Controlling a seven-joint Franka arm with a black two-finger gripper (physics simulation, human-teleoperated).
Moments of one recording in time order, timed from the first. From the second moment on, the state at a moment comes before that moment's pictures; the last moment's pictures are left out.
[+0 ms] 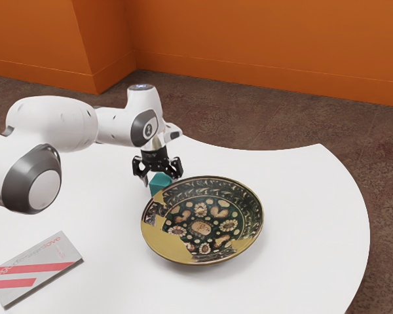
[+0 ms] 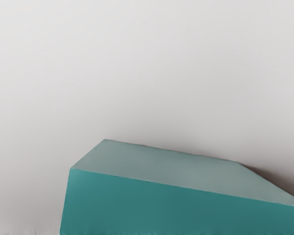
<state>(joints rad) -0.14 0.72 0.23 -1.46 -0.21 2.12 -0.17</state>
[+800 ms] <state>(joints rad) -0.16 0.44 0.19 -1.56 -0.15 2.05 -0.23</state>
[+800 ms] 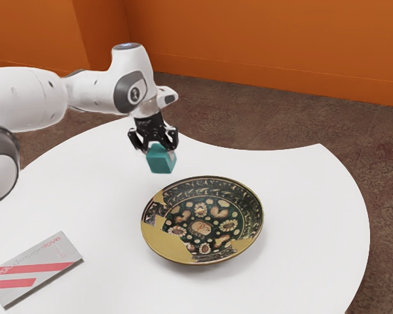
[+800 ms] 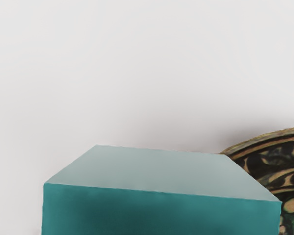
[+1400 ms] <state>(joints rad) -0.17 0.34 -0.05 -1.76 -0.10 2.10 -0.53</state>
